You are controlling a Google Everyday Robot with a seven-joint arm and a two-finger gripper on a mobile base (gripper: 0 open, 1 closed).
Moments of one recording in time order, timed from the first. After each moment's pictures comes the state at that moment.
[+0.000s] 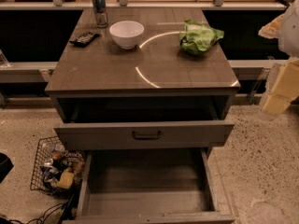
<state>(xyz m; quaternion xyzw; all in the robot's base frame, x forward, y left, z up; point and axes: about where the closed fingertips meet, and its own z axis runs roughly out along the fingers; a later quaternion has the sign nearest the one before) 0.438 -0.213 0.988 -0.60 0.78 -0.05 0.18</state>
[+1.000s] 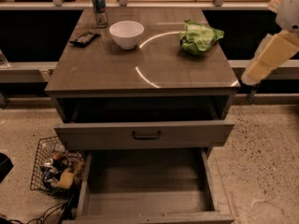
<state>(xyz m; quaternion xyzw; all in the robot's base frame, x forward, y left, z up) 0.511 -0.228 1.008 -0.52 0.80 -0.07 0.28</state>
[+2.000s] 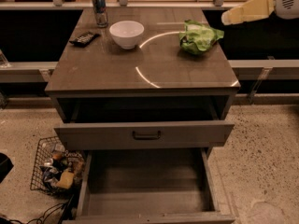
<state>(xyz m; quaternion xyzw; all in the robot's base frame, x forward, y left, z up) 0.651 -0.262 1.029 -0.21 0.84 0.06 0.49</state>
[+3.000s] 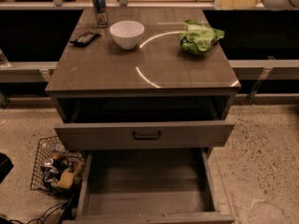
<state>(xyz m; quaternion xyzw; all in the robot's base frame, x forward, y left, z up) 0.691 -0.260 1.039 -0.15 0.83 0.08 0.53</state>
